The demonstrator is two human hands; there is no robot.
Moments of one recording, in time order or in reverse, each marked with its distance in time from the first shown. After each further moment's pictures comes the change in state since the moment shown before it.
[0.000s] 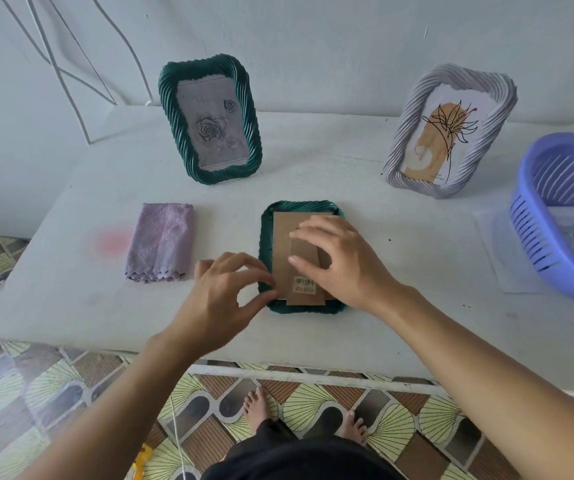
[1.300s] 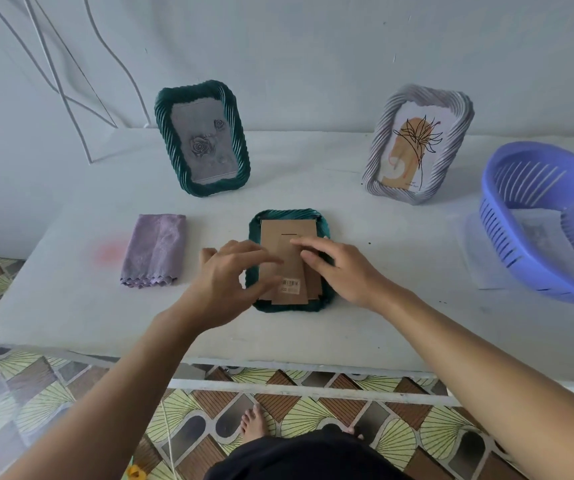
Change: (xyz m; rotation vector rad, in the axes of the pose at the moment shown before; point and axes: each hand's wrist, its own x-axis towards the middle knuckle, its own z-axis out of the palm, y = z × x) left_hand 0.028 0.018 -0.002 -0.022 -0.016 0.016; right_hand -0.021 0.013 -0.016 0.432 -0.197 0.241
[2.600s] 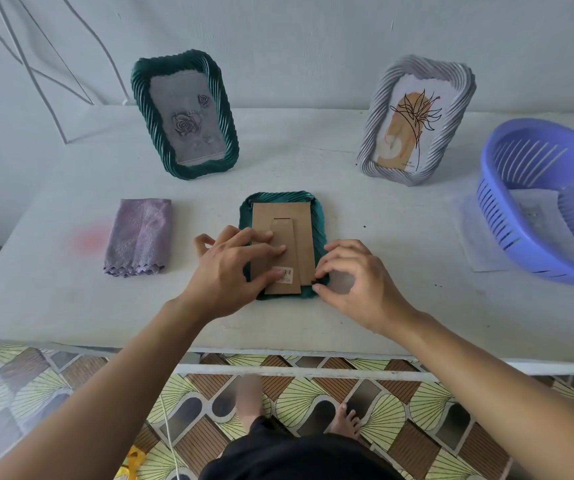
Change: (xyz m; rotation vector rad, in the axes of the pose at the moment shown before) left_hand 0.005 -0.006 0.026 0.183 -0.011 0.012; right_hand -0.048 0.020 0.008 -0.193 0.247 -0.166
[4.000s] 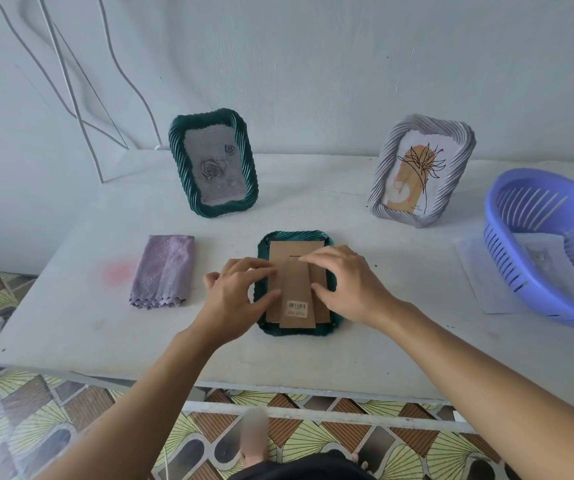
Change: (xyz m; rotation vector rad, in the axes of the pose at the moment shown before) left_hand 0.004 -0.010 -0.010 -0.146 0.020 -0.205; right_hand 0.063 -0.016 0.000 -0.193 -0.118 0.015
